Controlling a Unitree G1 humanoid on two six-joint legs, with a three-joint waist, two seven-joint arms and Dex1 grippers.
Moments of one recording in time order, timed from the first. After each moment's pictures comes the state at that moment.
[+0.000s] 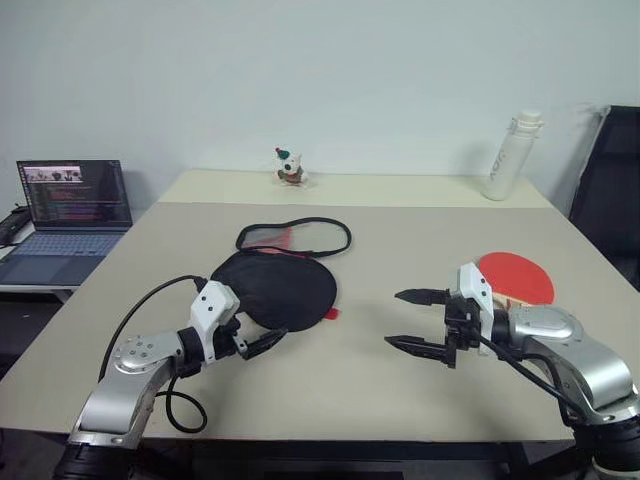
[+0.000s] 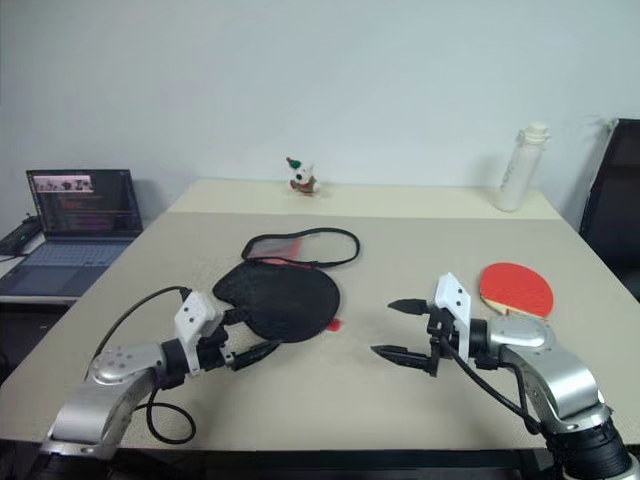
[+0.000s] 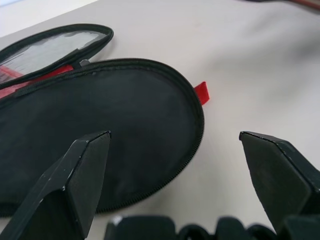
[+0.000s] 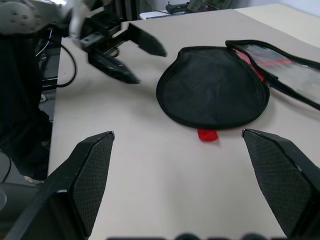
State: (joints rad) left arm -0.25 0.67 0.08 -0.03 -0.33 0.27 -0.90; right arm -0.37 -0.63 0.04 -0.34 0.47 0.56 0.98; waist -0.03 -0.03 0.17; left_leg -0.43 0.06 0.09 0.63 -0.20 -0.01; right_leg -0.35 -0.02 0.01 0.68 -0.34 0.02
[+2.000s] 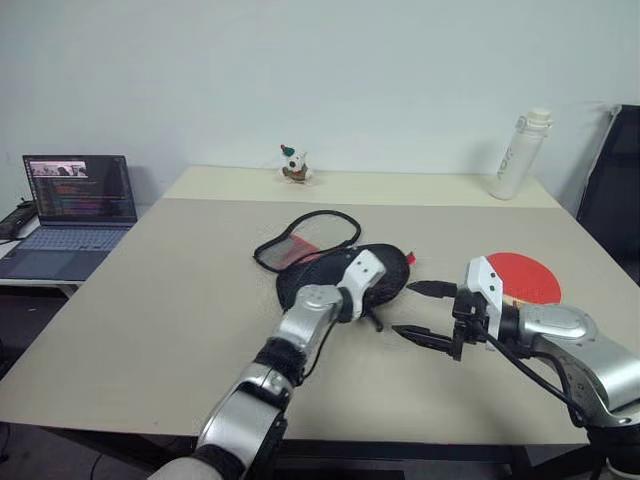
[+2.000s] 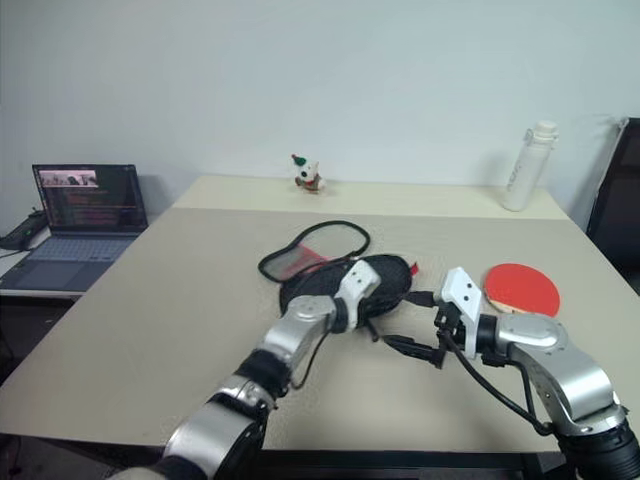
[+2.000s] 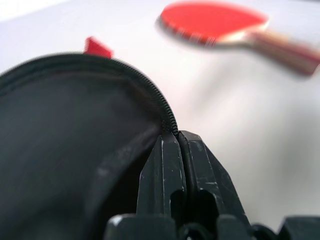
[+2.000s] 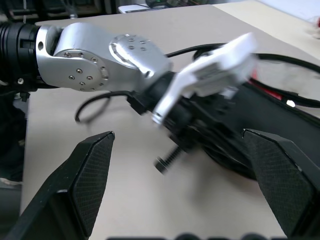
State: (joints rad) left arm -0.95 0.05 -0.21 0.79 -0.03 0.09 -0.74; right arm -0.37 -0.69 0.02 -0.38 0.49 0.58 0.89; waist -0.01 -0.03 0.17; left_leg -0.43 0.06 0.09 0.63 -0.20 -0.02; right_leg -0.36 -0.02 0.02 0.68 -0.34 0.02
